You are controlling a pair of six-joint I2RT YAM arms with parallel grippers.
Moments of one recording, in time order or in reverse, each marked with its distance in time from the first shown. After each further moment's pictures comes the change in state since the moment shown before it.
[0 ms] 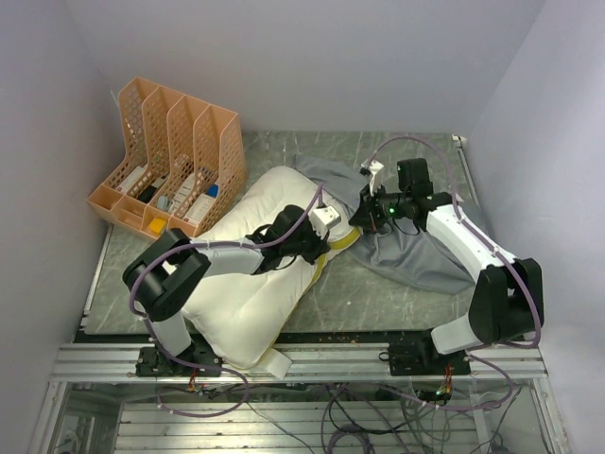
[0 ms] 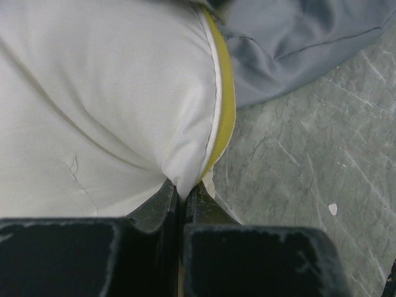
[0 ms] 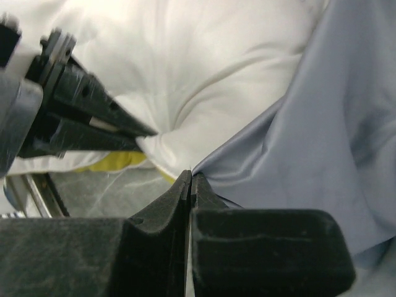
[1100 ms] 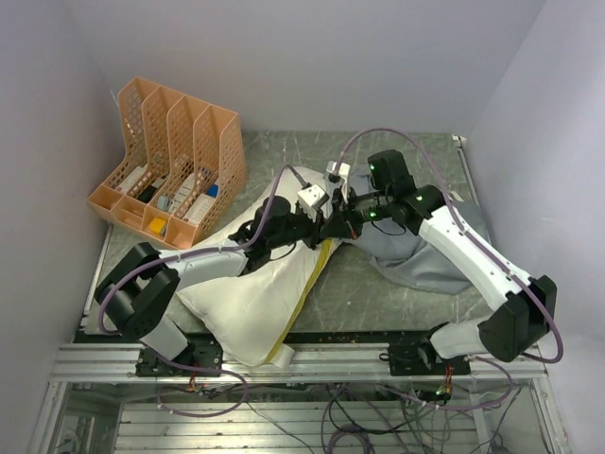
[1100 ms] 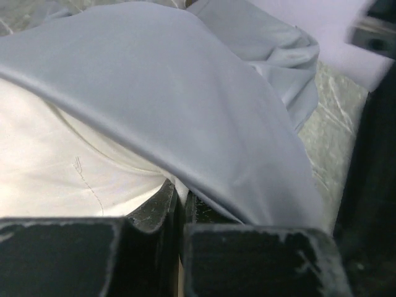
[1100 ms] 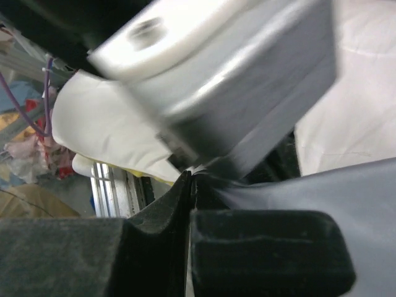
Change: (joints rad) left arm 0.026 -0.181 -0.031 0.143 0.034 -0.164; right arm 0.305 -0.082 0.196 -0.261 -0.079 -0.026
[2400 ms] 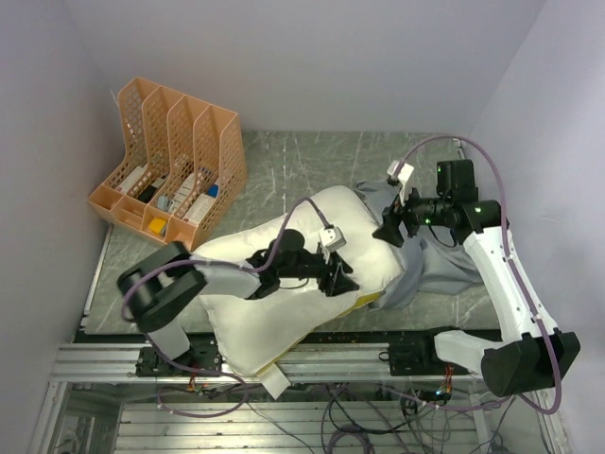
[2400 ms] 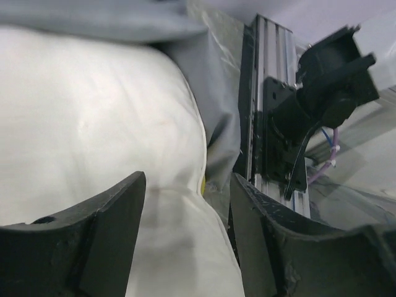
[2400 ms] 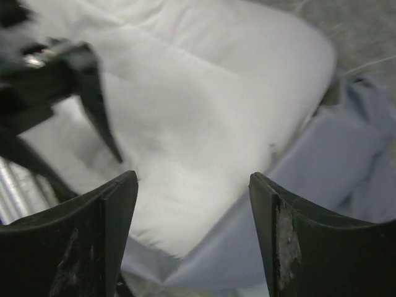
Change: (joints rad) left arm -0.163 0.161 -0.148 0.320 0.265 -0.129; right arm -0.380 -0.236 -0.110 -0.225 0.083 -0.351
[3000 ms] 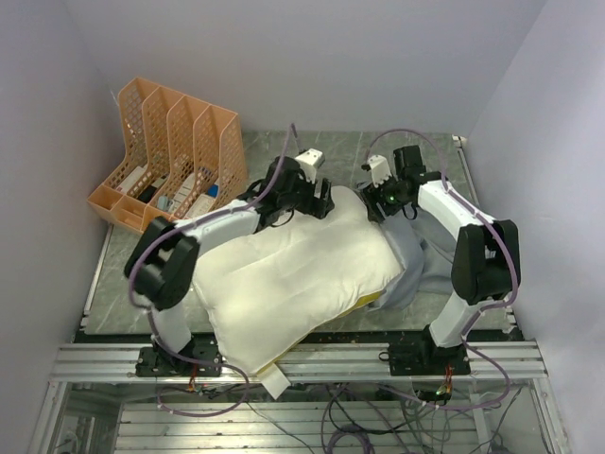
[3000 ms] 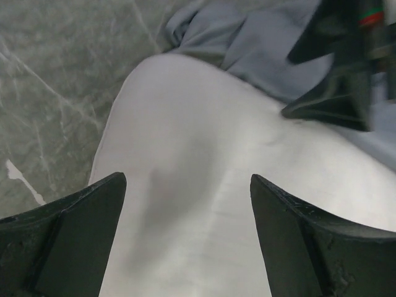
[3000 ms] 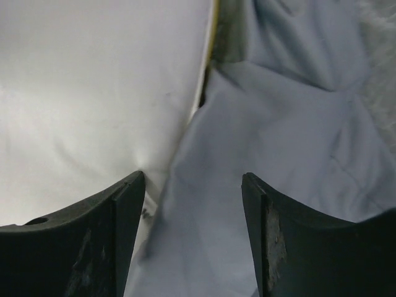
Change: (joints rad) left arm 0.299 -0.010 0.484 -0.694 -0.356 0.097; right arm 0.023 0.581 0.103 0.311 0.420 0.148
